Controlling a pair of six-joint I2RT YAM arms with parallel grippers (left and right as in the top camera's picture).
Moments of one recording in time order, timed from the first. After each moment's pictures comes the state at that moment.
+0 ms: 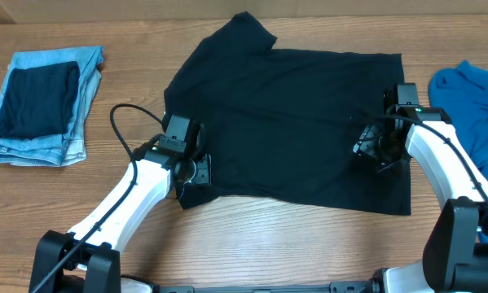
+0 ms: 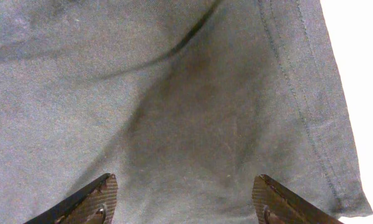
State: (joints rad) left arm -0.32 1.52 0.88 -0.66 0.04 -0.40; right arm -0.05 1.66 1.12 -0.92 0.04 0.51
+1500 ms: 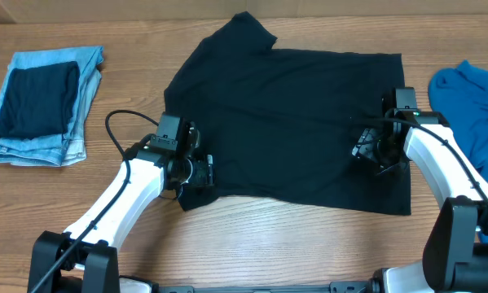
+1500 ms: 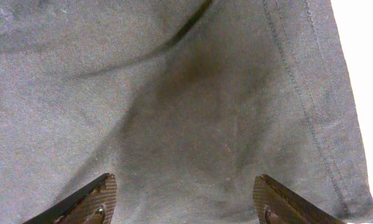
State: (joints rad) left arm -0.26 1.52 0.88 -0.67 0.21 -0.37; right arm -0.05 1.66 1.08 -0.89 0.04 0.51
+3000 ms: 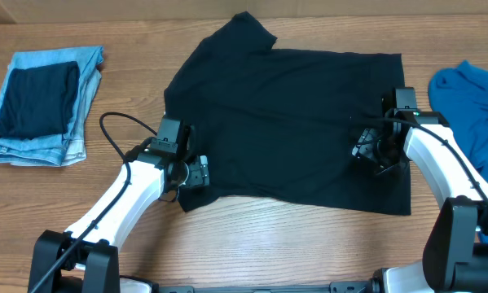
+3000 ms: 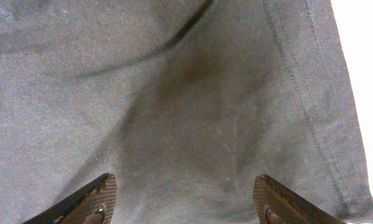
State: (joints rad) left arm -0.26 1.52 0.85 -0.66 0.06 -0.45; right arm -0.05 1.66 1.08 -0.89 0.04 0.51
